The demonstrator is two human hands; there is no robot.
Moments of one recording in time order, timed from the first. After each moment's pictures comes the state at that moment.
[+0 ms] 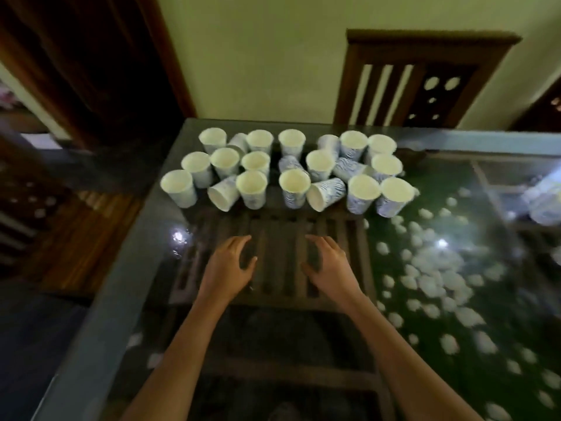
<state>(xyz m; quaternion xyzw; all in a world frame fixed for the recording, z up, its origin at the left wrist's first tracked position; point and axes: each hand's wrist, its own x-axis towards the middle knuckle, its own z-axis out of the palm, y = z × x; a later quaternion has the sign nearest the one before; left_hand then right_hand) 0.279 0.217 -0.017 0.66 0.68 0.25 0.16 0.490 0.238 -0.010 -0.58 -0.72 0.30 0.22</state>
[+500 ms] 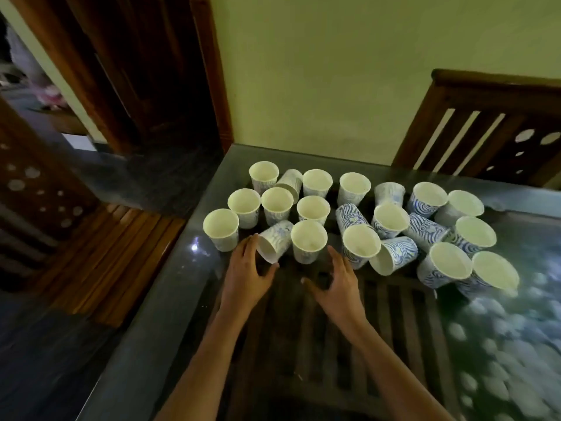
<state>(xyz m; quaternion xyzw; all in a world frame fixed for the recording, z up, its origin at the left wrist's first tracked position) 0.192 0.322 -0.049 0.57 0.74 0.32 0.17 0.376 0.344 -0.051 -0.59 -0.68 0.32 0.28</state>
